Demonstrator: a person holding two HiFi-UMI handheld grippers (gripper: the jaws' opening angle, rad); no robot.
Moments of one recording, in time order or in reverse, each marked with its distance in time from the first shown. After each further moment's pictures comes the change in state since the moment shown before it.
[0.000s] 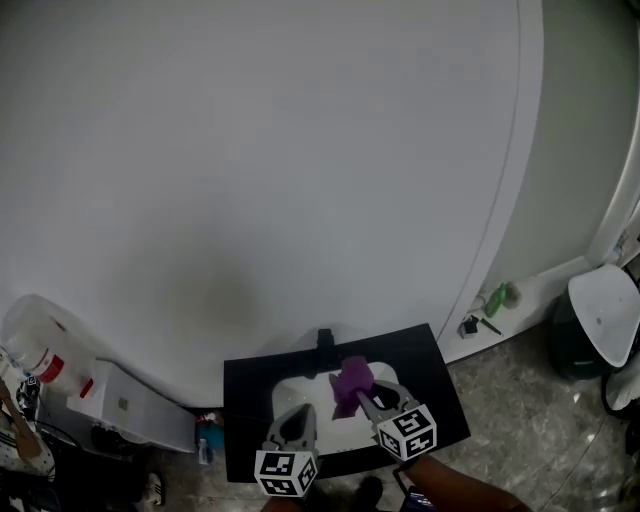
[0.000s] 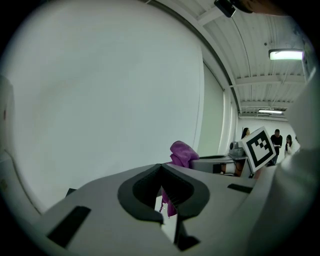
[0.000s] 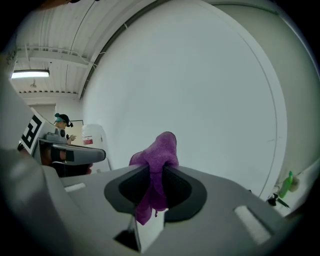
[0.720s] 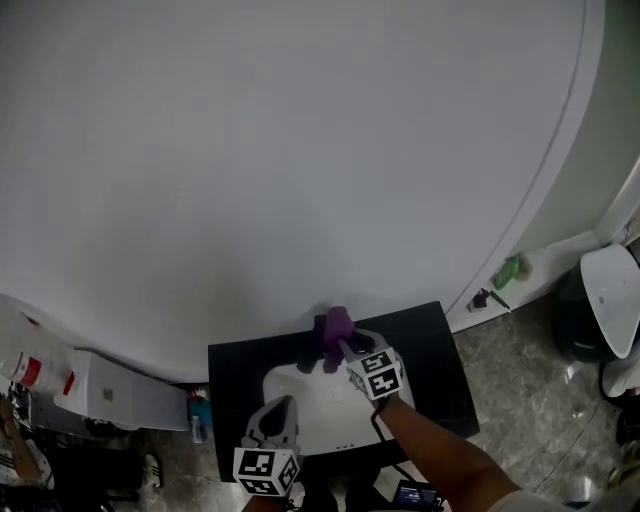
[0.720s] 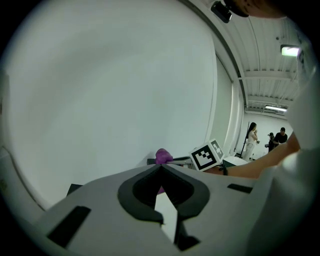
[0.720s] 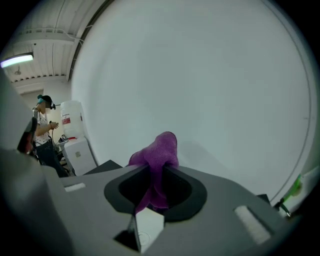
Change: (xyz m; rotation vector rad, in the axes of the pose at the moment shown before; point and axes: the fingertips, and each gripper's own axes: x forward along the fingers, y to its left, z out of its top) left arm 0.068 0.080 -0.037 -0.019 0.107 0.043; right arm 0.204 -0.111 -0.087 -0.022 0.195 -0.066
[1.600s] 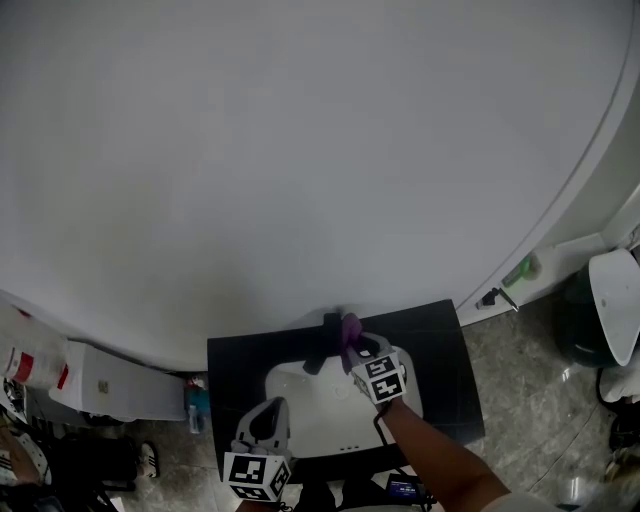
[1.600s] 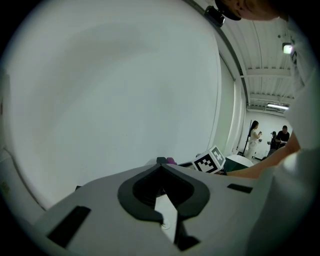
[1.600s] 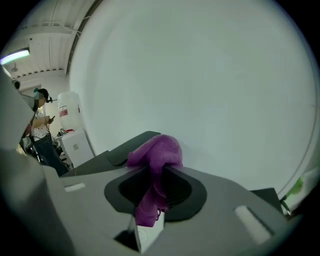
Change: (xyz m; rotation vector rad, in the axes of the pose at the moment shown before) left arm 0.008 0.045 -0.005 0.004 0.009 0.028; right arm 0.042 -0.002 -0.041 0.000 0.076 -0.004
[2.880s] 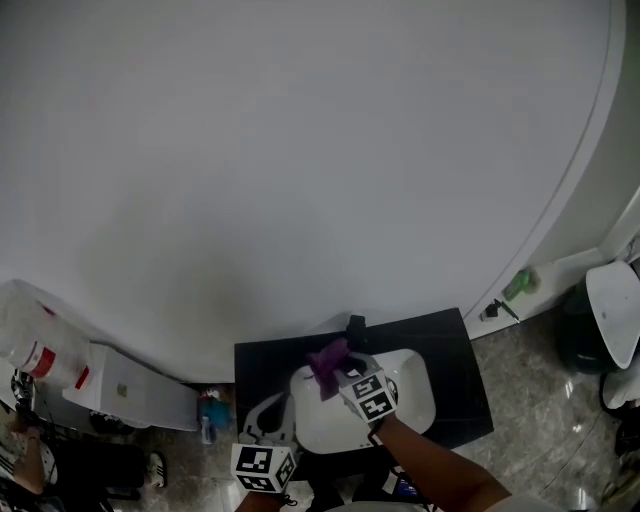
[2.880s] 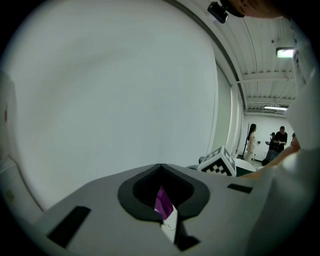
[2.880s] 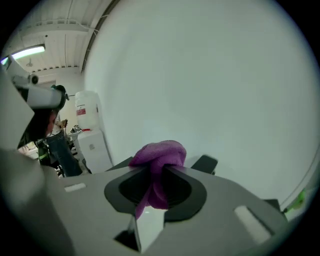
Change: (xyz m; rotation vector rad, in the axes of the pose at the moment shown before) left arm -0.066 0.033 0.030 0.016 -0.075 -0.016; right arm -0.034 0.138 0.042 -0.117 -0.004 0.095
